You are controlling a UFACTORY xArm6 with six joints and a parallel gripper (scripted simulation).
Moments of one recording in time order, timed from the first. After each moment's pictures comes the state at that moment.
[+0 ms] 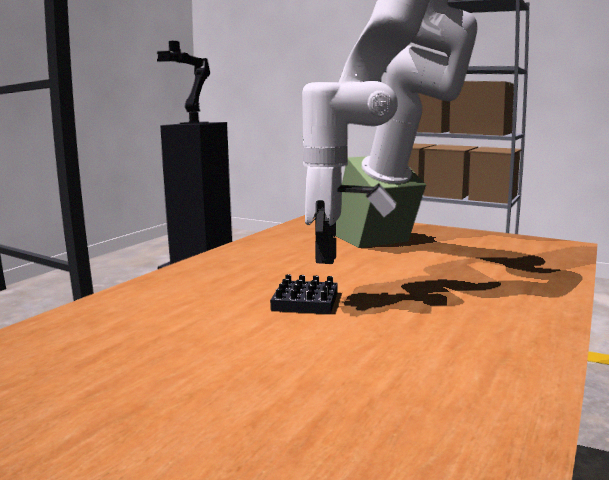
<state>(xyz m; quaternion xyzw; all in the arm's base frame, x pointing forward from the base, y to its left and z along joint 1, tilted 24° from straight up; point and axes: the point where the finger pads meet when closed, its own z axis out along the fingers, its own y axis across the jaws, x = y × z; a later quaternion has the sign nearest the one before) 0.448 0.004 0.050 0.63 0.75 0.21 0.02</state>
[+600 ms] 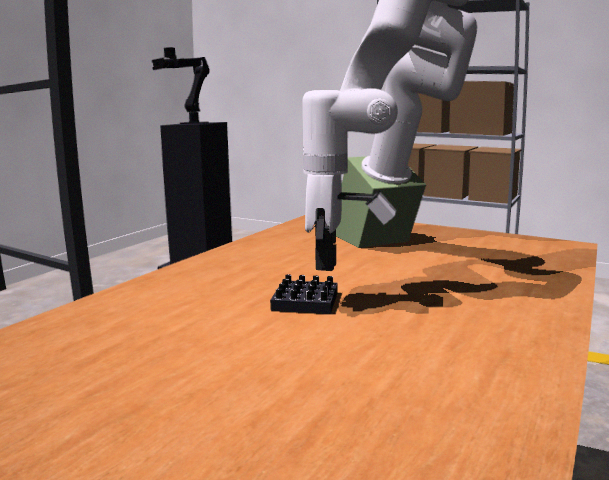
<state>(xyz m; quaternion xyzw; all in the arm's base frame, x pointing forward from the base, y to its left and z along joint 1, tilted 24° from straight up) 0.452 0.008 0.039 0.63 0.75 0.21 0.02</state>
